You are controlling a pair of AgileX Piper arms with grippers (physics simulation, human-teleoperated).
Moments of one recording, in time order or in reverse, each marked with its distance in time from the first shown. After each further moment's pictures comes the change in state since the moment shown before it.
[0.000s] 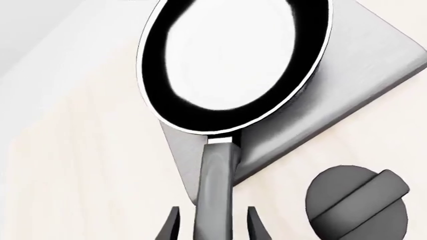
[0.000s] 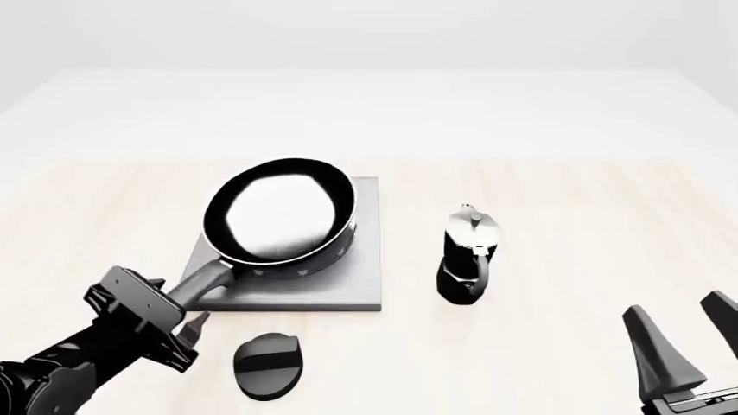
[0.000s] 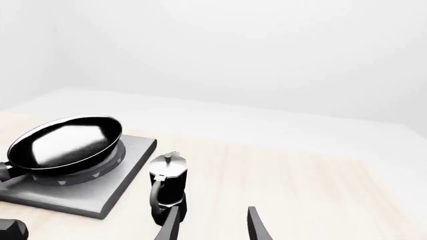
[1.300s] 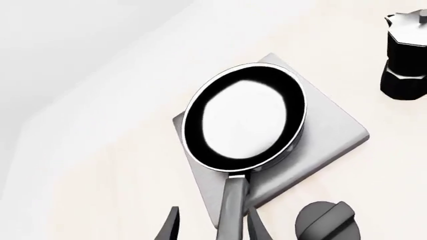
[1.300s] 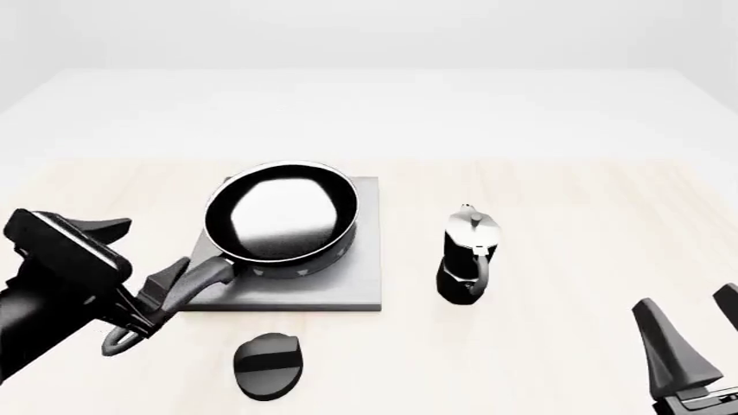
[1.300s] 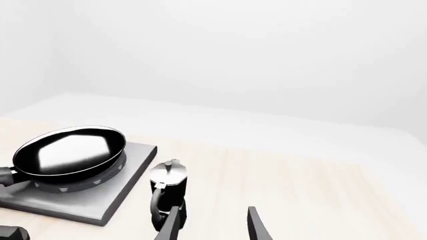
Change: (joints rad) left arm -0.093 -0.506 -0.210 0.499 -0.073; right arm 0.001 -0.003 -0.044 0.025 -0.003
